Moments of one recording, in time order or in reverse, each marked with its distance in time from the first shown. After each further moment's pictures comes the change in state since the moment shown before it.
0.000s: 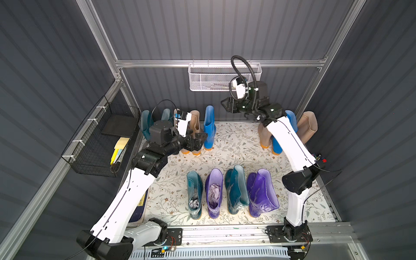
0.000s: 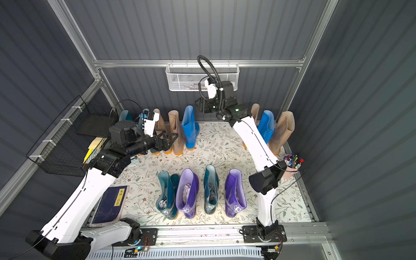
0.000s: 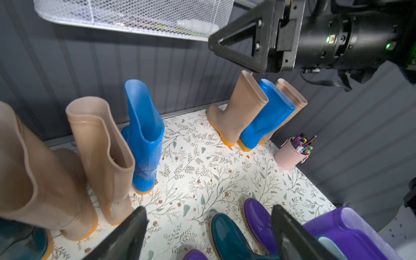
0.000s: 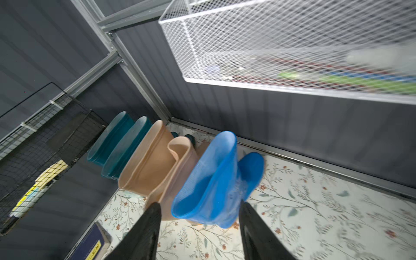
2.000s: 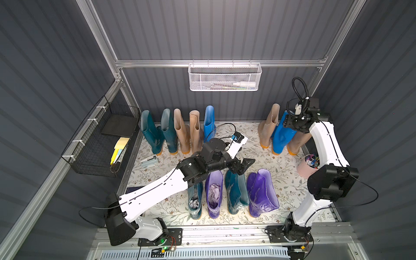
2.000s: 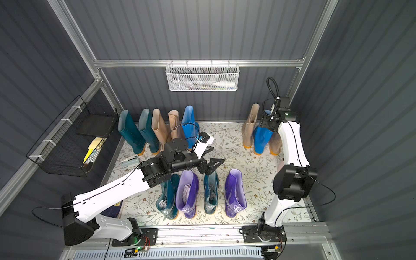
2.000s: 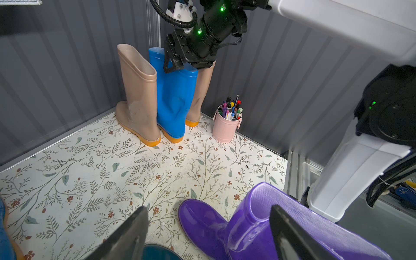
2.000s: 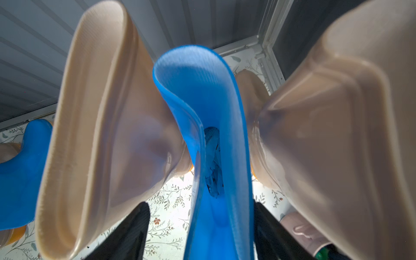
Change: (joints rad) left arm -0.575 0.209 -0.051 0.267 -0.204 0.063; right arm -0.583 -0.177 -0.494 -0.174 0.194 -0.105
